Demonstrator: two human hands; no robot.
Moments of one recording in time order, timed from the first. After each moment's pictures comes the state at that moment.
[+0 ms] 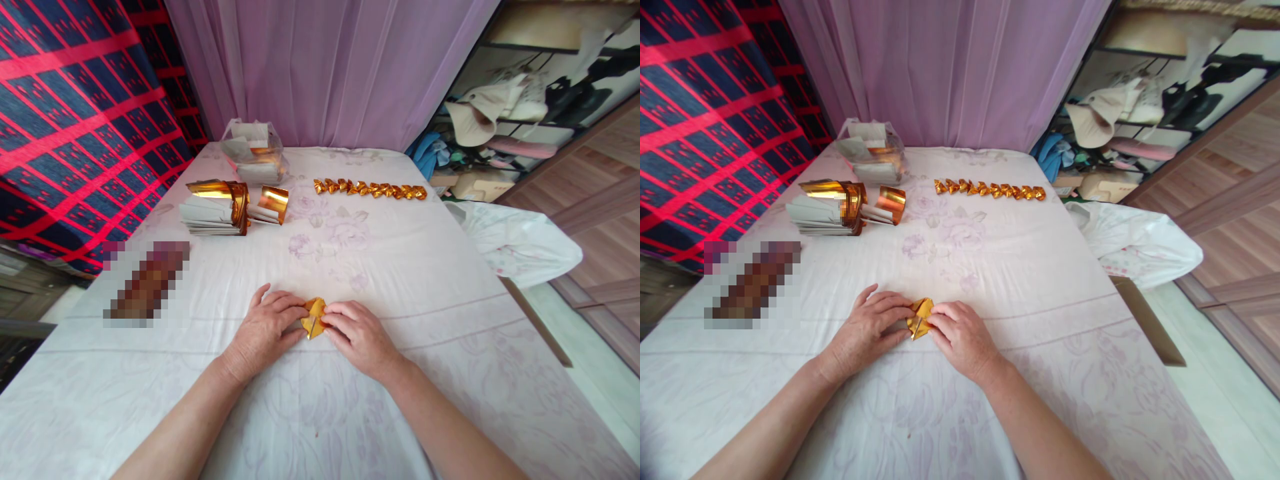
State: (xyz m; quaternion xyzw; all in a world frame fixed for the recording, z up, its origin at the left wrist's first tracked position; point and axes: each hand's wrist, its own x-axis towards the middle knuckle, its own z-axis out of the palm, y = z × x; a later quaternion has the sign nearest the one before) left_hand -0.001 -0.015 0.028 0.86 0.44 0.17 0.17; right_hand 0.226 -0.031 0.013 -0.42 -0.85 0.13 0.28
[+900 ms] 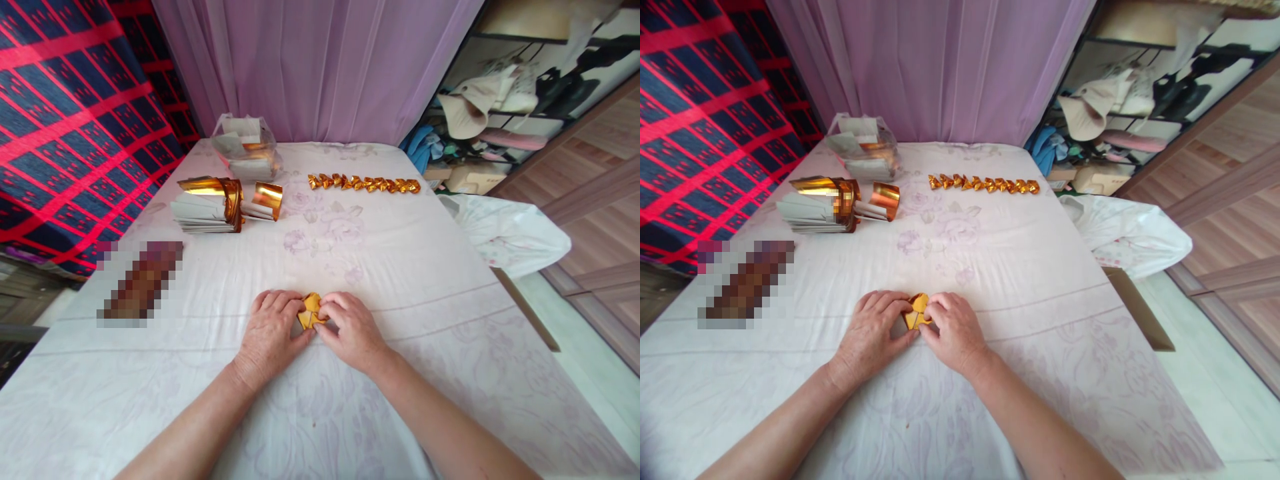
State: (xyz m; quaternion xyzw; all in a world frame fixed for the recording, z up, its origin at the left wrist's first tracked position) left_hand 0.024 -0.030 0.031 0.83 0.49 0.21 0.12; right_hand 0.212 -0.034 0.014 -0.49 -0.81 0.13 0.28
